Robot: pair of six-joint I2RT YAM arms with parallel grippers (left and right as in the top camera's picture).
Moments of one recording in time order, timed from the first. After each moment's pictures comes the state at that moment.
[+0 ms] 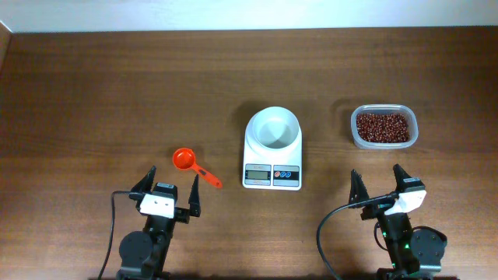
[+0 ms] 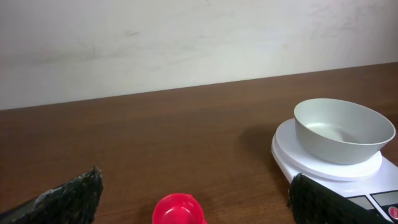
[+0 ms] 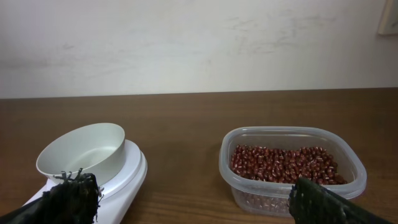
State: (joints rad) left arm -0.12 0.01 0.01 -0.07 0.04 0.07; right arm -0.06 0.01 0.01 -0.05 -0.23 0.11
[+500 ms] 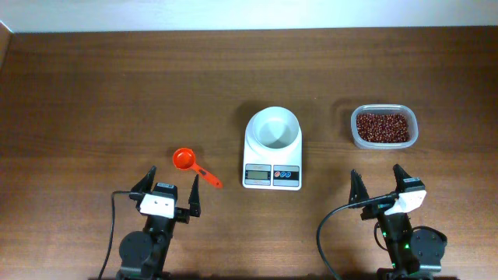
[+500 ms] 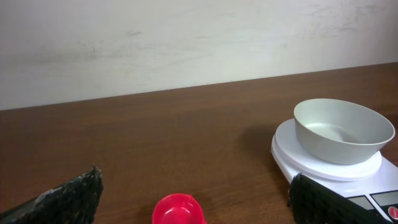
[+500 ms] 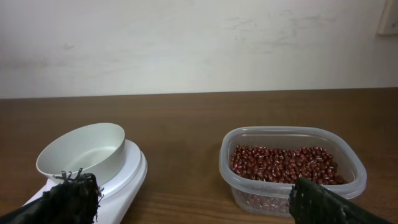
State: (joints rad) left arm -0.12 0.01 0.01 -0.07 0.05 0.07; right arm -0.06 0.01 0.01 -0.05 -0.23 0.11
